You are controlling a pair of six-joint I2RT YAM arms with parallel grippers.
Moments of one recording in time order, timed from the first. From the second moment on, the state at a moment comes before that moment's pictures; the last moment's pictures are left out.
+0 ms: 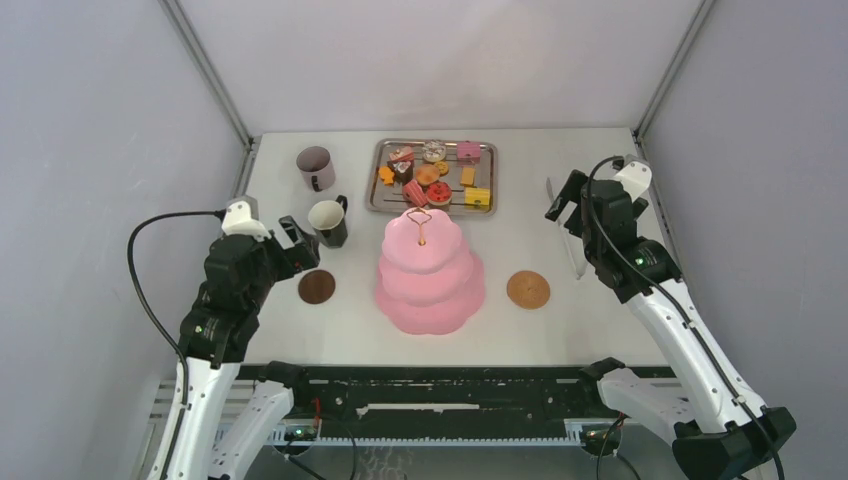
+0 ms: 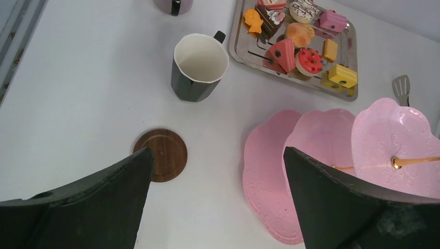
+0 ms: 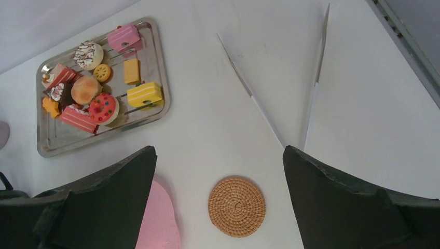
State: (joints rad) left arm -0.19 0.61 0.91 -0.70 -0.15 -0.40; right arm 0.37 0.96 1.07 -0.66 0.52 0.56
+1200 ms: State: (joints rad) left arm -0.19 1.42 1.57 -0.69 -0.05 -0.37; right arm 0.37 0.97 1.07 -0.66 0.51 0.54
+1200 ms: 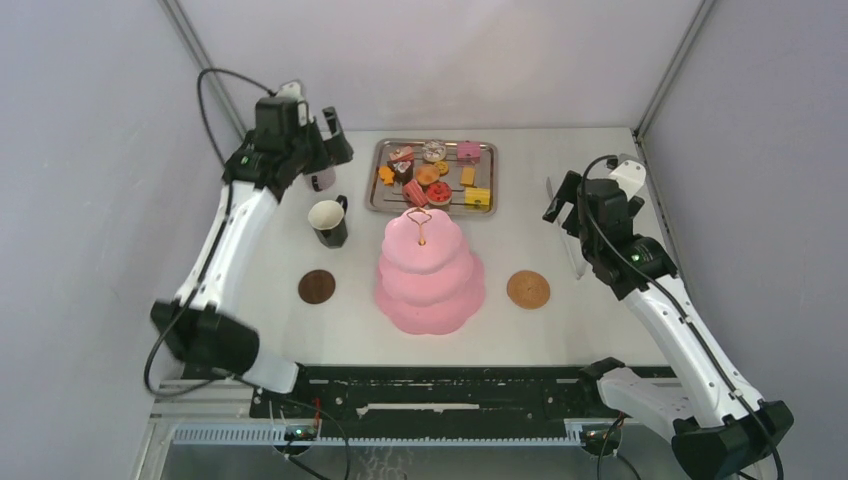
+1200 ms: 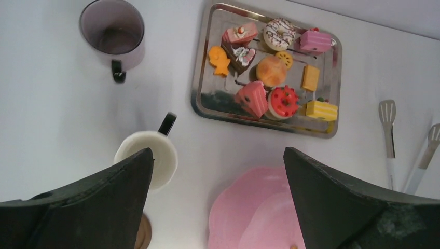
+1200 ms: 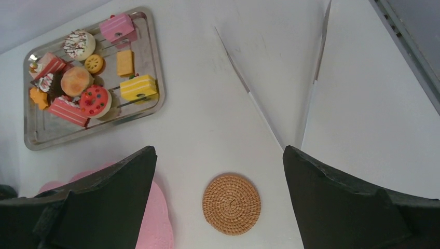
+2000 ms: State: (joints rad) left arm -0.13 2.43 2.33 -0.62 0.21 -0.54; right arm 0.26 1.21 1.10 -0.63 0.33 0.54
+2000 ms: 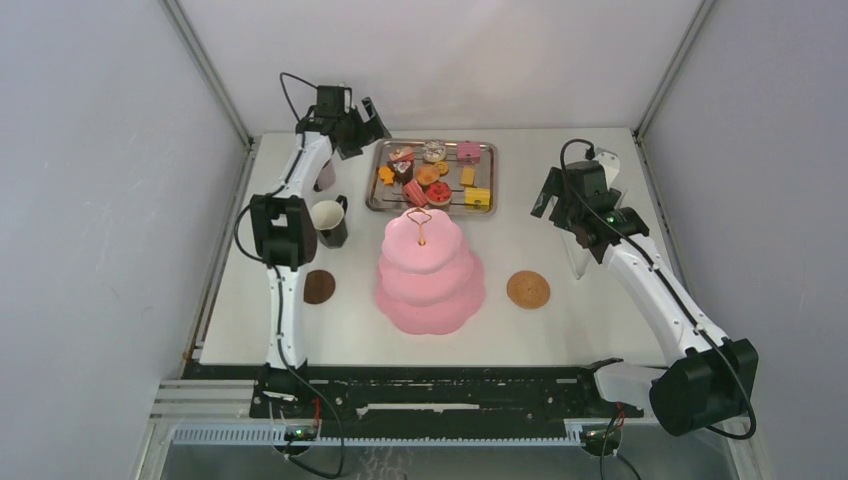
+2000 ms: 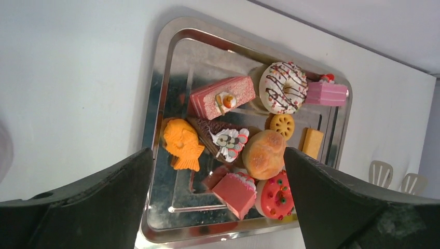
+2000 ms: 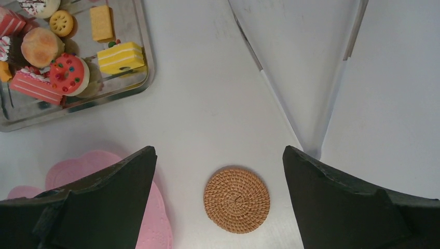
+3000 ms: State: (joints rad) left arm -0.12 2.57 2.33 -0.53 0.18 -0.71; right arm 0.26 1.22 1.11 -0.66 0.35 0.54
